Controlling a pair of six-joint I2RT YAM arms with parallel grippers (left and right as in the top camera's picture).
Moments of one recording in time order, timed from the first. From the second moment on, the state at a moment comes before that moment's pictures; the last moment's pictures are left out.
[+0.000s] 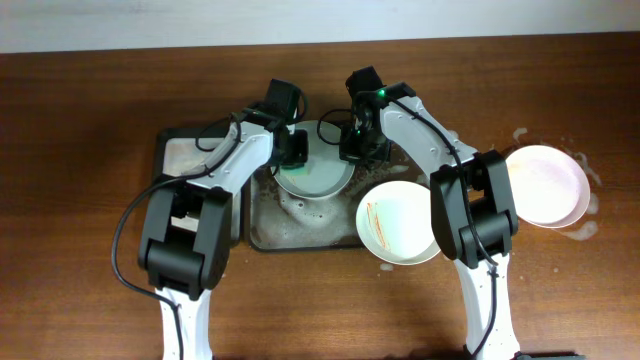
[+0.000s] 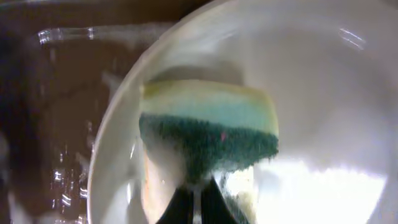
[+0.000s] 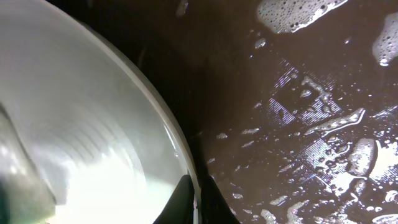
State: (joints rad) left arm -0.35 2.17 1.60 -0.69 0.05 -0.31; right arm 0.34 2.34 1.88 -0.97 -0.20 0.50
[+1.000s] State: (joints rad) left arm -0.35 2.18 1.55 -0.48 0.25 0.15; right arm 0.34 2.34 1.88 -0.97 -0.19 0.49
